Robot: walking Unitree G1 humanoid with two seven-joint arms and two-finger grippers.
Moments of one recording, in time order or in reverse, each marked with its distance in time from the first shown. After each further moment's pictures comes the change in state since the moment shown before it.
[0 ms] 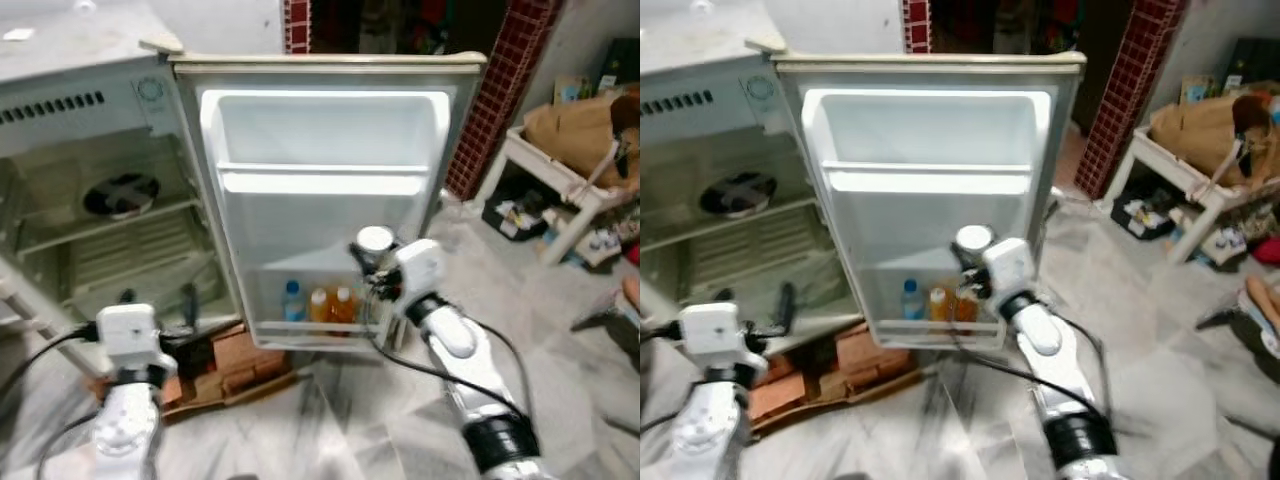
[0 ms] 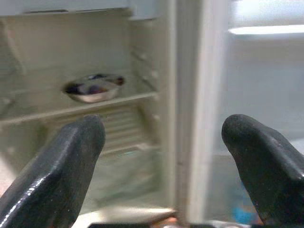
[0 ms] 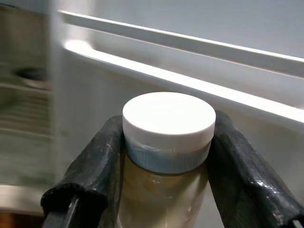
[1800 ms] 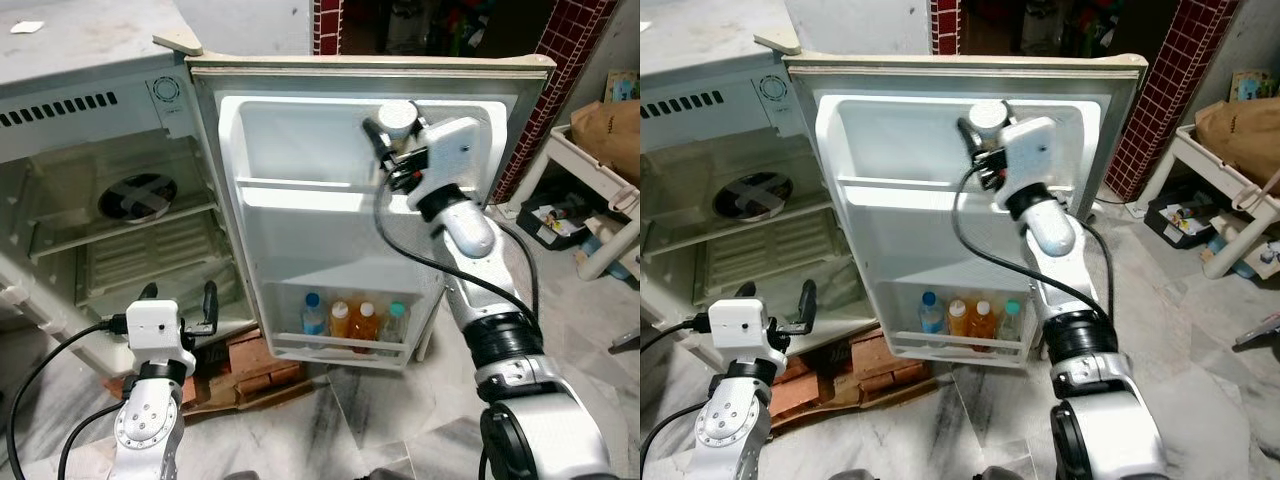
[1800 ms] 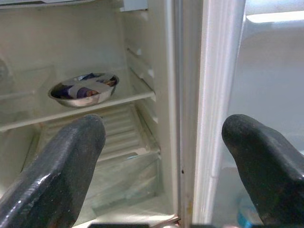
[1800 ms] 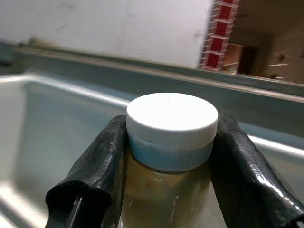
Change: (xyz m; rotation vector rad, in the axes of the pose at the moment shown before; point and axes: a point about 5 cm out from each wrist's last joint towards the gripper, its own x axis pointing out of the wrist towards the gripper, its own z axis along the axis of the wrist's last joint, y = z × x) left arm 0.002 -0.020 0.000 0.021 -0.002 -0.065; right arm 0.063 -0.055 0.098 -0.107 -0.262 -0.131
